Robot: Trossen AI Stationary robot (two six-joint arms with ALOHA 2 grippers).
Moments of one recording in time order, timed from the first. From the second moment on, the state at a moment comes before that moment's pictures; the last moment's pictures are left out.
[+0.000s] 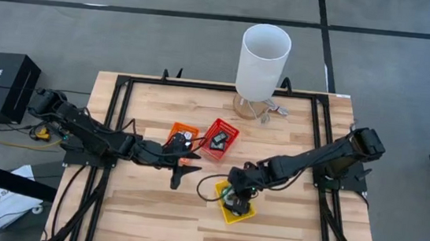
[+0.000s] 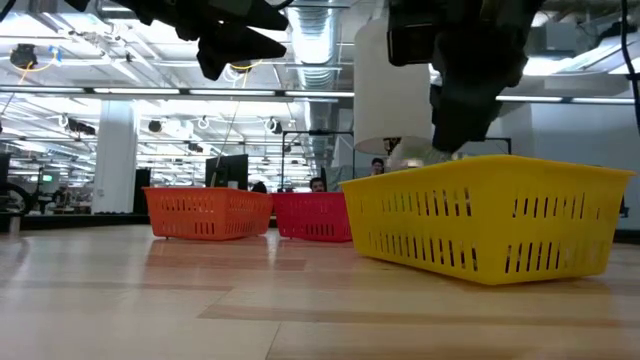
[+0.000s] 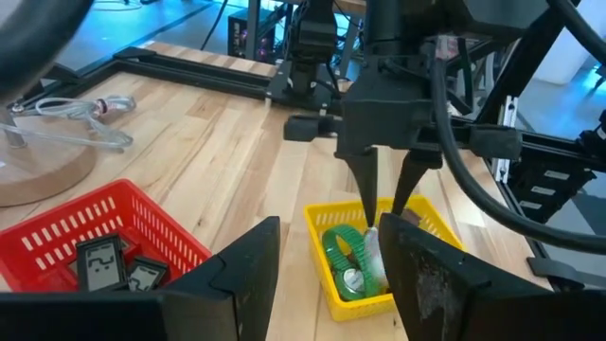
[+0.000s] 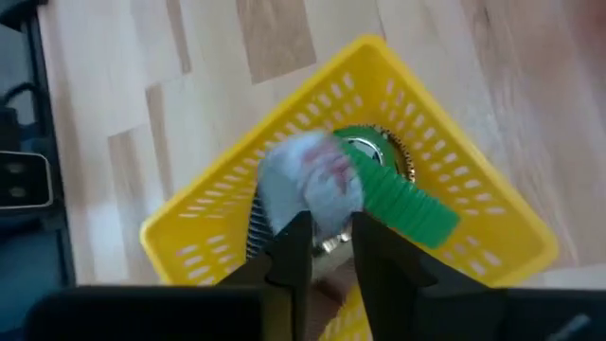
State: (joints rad) left arm -0.31 1.28 0.68 0.29 -0.40 -0.29; right arm 0.33 1.67 1.10 -0.49 -0.03 0.61
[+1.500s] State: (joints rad) left arm -0.31 0.49 0.33 0.27 -0.62 0.10; right arm 0.39 0.88 0.72 -0.22 0.05 0.09
